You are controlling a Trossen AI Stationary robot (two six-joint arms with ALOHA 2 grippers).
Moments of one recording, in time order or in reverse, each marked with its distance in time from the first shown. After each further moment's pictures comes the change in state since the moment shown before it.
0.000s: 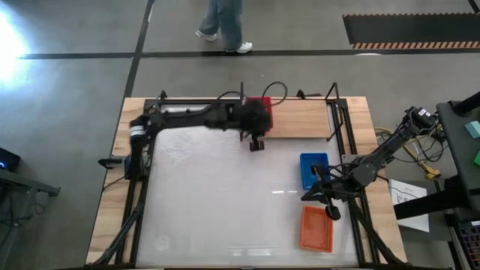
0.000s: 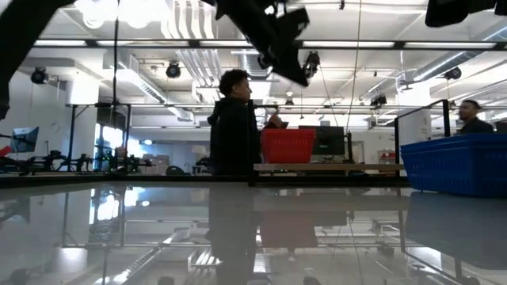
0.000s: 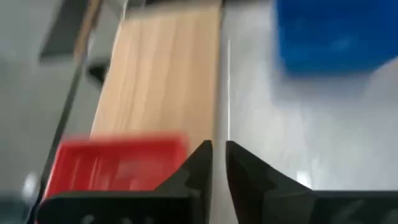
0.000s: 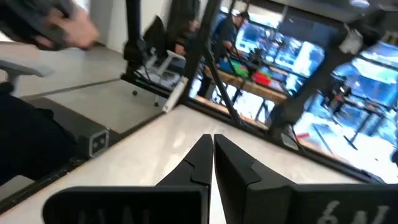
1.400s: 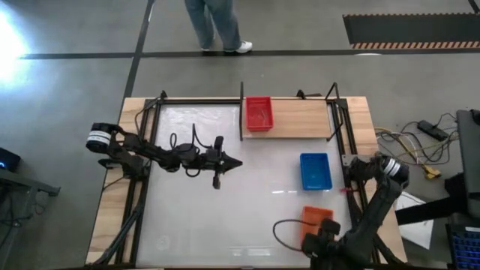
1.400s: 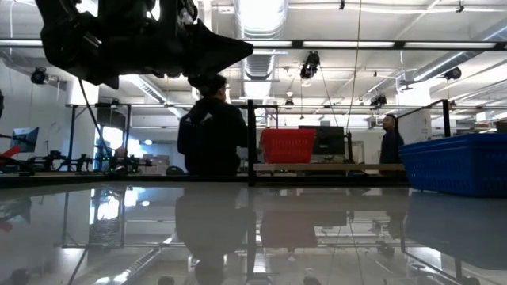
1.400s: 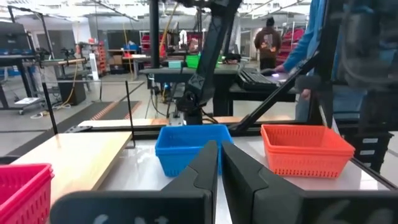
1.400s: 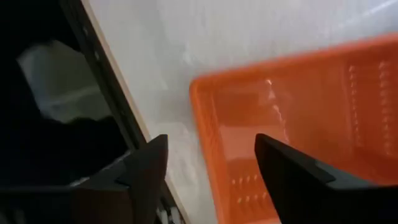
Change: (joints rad) left arm -0.230 -0.414 -1.340 1.761 0.116 -0.255; right arm 0.308 1.084 1.327 -1.721 -0.177 1.673
